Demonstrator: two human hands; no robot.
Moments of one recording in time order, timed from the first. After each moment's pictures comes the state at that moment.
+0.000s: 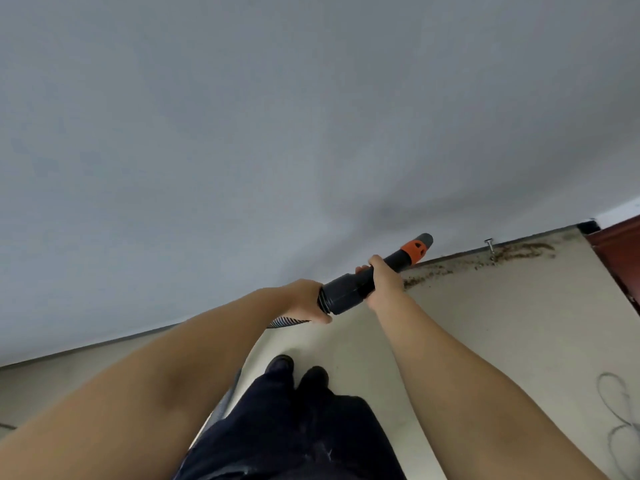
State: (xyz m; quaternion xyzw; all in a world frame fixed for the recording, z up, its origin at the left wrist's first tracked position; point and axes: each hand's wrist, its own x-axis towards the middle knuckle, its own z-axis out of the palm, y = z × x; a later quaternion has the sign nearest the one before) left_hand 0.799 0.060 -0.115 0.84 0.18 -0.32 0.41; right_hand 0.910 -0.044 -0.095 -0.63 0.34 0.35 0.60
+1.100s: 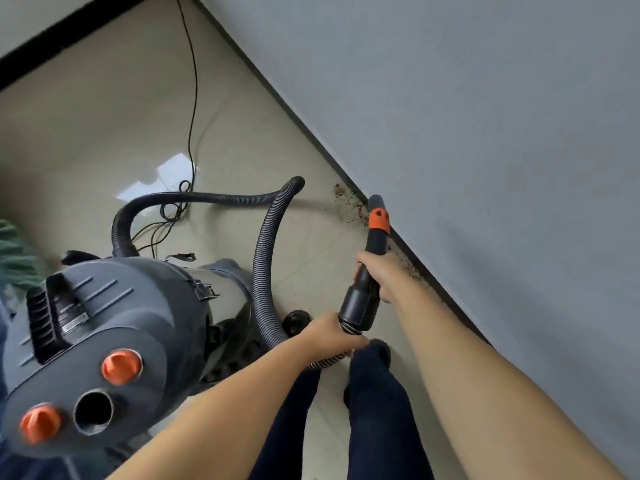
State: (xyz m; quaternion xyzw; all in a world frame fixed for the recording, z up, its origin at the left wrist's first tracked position) left_hand 0.806 -0.206 -0.306 0.31 0.65 0.08 0.69; right_hand 0.888 -0.082 -0.318 -0.70 -0.23 0.67 0.08
